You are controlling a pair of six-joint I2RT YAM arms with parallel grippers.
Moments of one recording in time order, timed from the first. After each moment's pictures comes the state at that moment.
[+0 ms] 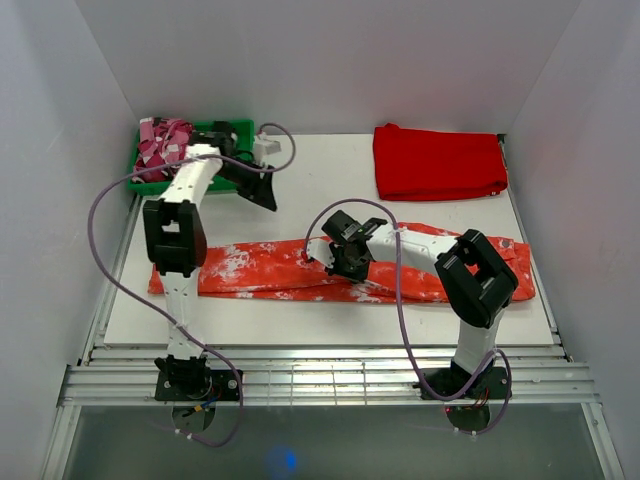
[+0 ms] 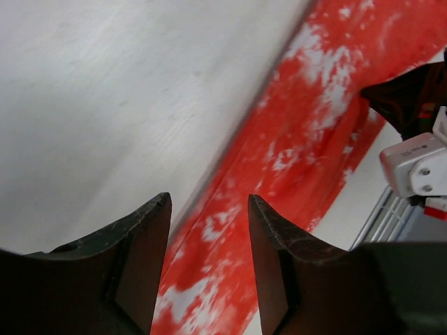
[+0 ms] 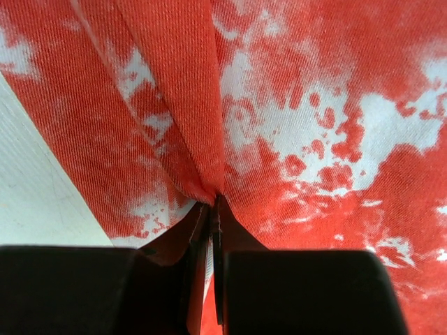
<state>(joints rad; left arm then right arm) -0.05 2.20 2.06 -1.16 0.76 0.54 0.82 1.85 1.22 -0.67 -0.09 -0.59</state>
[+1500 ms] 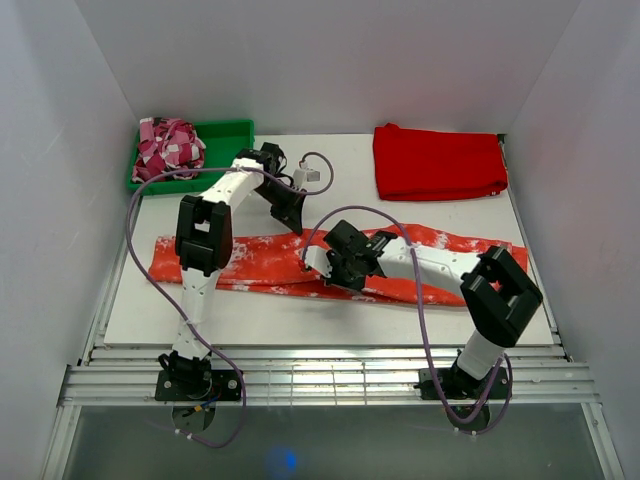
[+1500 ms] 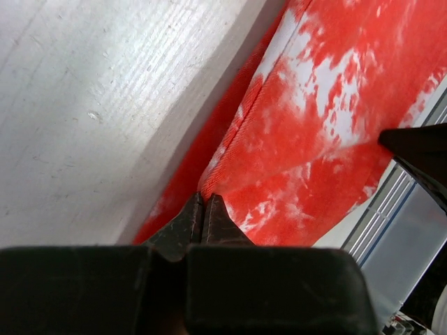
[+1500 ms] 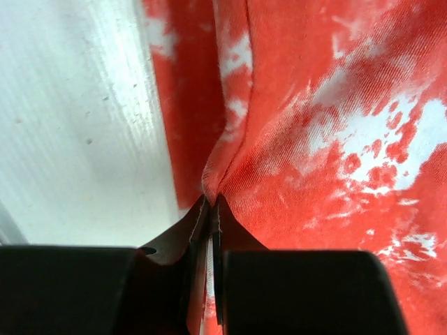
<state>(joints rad) -0.32 2.34 2.00 -1.11 0.70 0.43 0.90 1.70 1.11 -0.58 -0.12 -0.55</state>
